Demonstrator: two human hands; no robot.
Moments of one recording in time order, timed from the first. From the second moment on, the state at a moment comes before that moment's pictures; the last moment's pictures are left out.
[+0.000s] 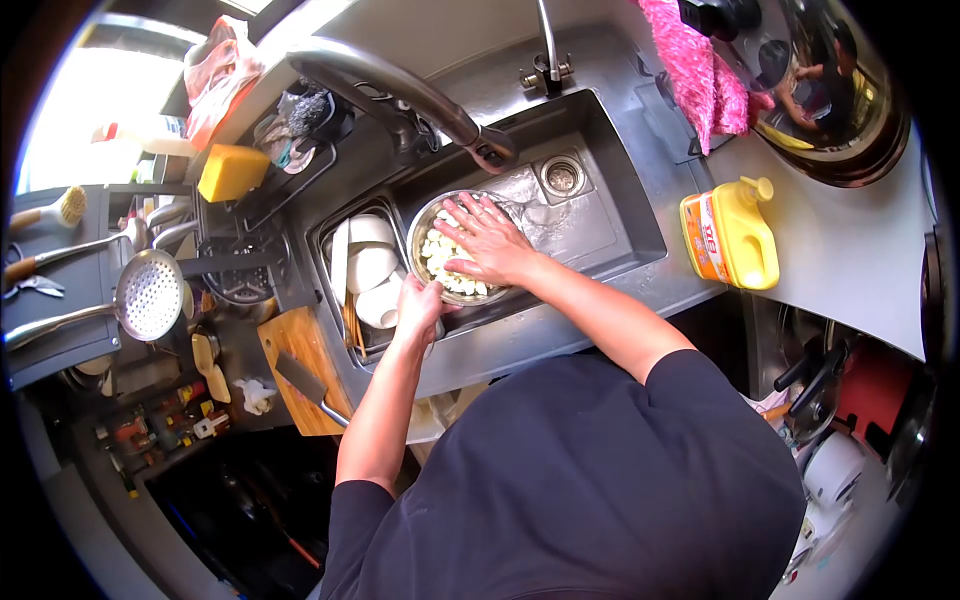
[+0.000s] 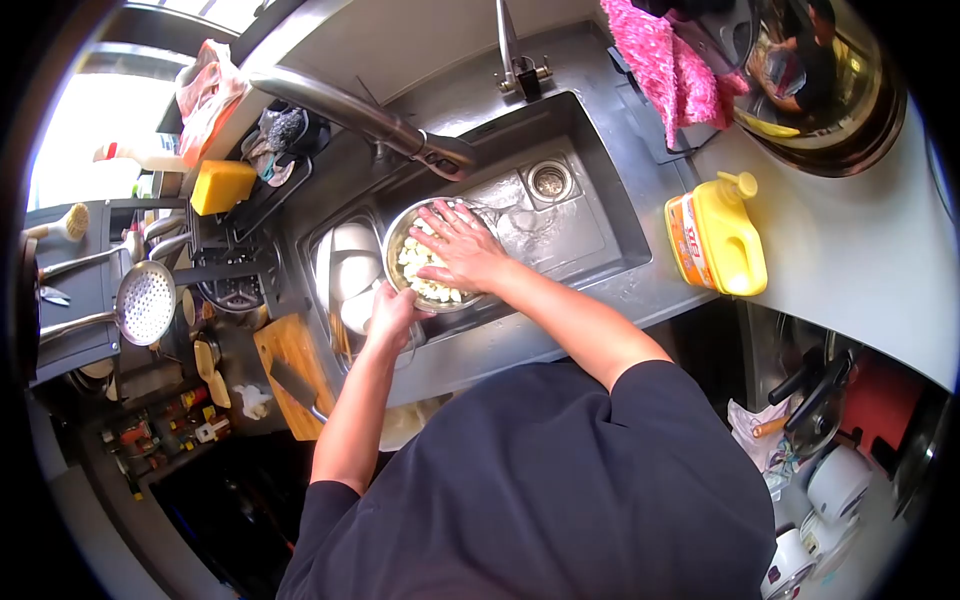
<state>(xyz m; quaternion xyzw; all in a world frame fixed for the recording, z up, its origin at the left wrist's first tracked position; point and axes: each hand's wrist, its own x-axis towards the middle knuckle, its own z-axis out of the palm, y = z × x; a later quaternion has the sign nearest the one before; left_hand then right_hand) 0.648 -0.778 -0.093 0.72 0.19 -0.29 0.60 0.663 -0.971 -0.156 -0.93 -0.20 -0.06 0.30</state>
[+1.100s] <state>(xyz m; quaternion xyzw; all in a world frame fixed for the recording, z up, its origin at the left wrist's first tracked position) 0.698 -0.829 -0.058 0.93 0.06 -0.24 0.27 0.667 -0.951 -0.218 -0.89 -0.07 -0.08 0.44</state>
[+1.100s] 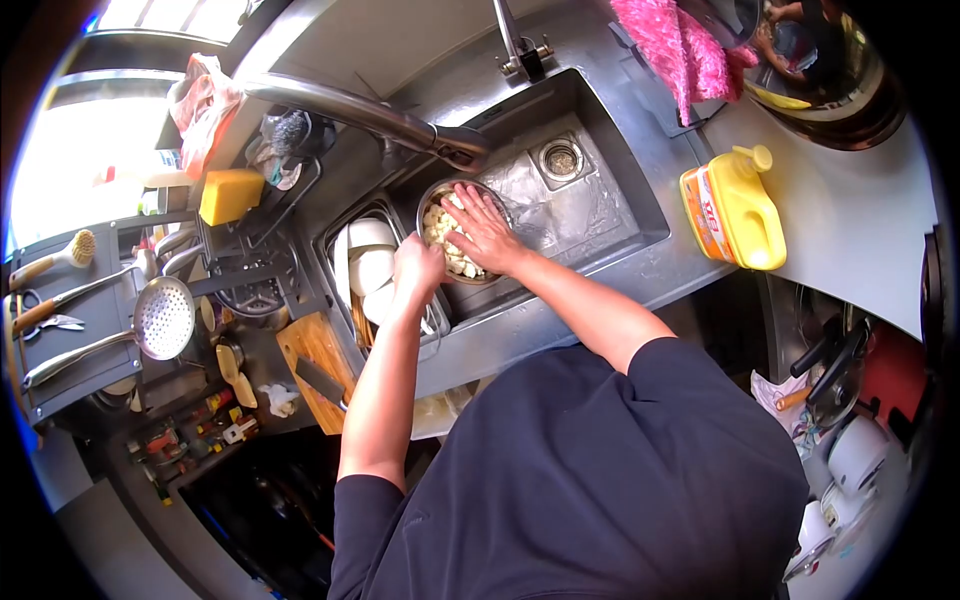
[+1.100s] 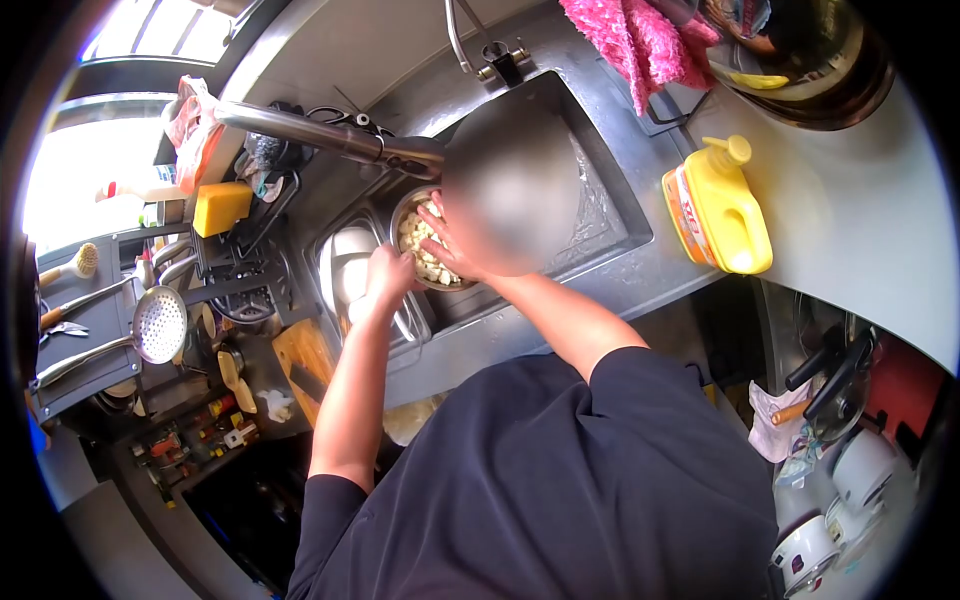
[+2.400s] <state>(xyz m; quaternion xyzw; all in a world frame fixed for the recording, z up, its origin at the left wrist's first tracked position) 0.707 -0.882 -0.044 0.95 -0.01 -0.24 0.19 0.659 -0.958 -0.238 -0.77 0.00 -0.12 0.63</state>
